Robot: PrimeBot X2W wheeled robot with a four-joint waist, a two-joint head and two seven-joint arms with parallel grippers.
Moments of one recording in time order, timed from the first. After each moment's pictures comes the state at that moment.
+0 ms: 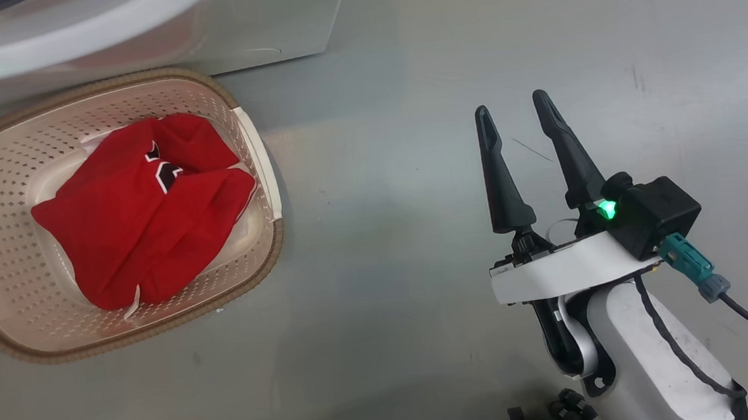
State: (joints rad) left arm -0.79 0.62 -0.20 0.31 -0.35 -0.13 0.10; right arm -0.29 -0.05 0.46 -0.02 0.43 -0.12 -0.25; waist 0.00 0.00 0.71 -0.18
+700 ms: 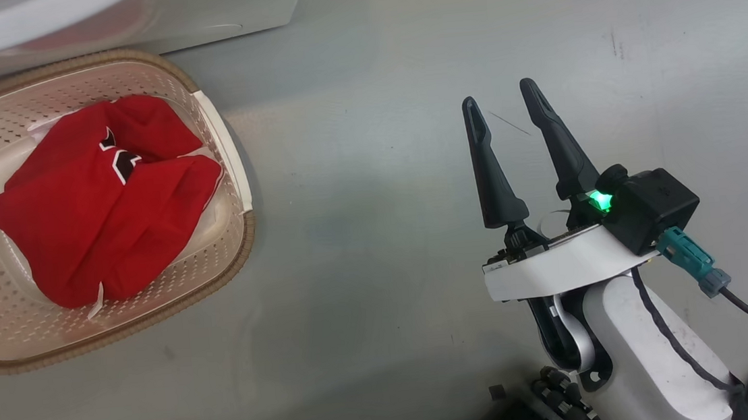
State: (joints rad) left arm -1.02 0.65 -0.28 0.49 -0.22 -0.13 0.19; right arm -0.32 -0.05 0.48 -0.03 0.44 -0.13 -0.25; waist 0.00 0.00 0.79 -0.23
